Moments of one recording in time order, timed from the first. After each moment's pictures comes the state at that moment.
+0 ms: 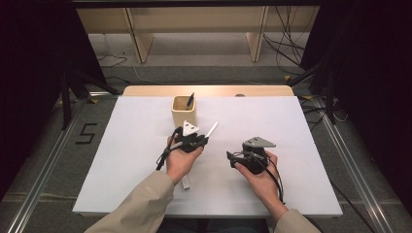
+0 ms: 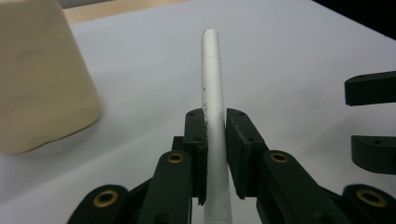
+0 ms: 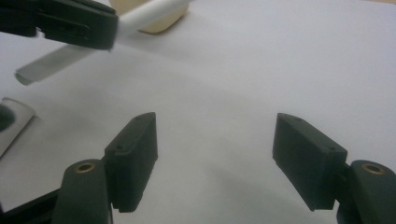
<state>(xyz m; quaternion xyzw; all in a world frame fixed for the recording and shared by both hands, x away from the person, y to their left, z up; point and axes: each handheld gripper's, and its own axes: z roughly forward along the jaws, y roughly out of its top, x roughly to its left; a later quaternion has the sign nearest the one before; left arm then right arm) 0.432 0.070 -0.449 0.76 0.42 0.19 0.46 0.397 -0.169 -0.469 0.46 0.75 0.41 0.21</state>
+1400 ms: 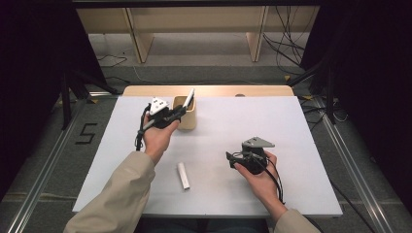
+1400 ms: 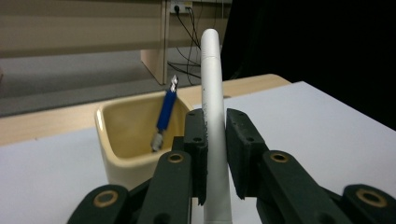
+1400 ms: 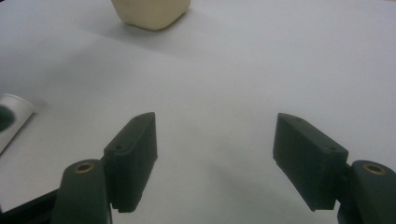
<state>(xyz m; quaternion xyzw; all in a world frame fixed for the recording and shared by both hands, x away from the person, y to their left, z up) 0.483 0.133 -0.400 0.67 0.44 0.26 0.55 0.397 -0.167 -0.470 0.46 0.76 0.41 0.21</state>
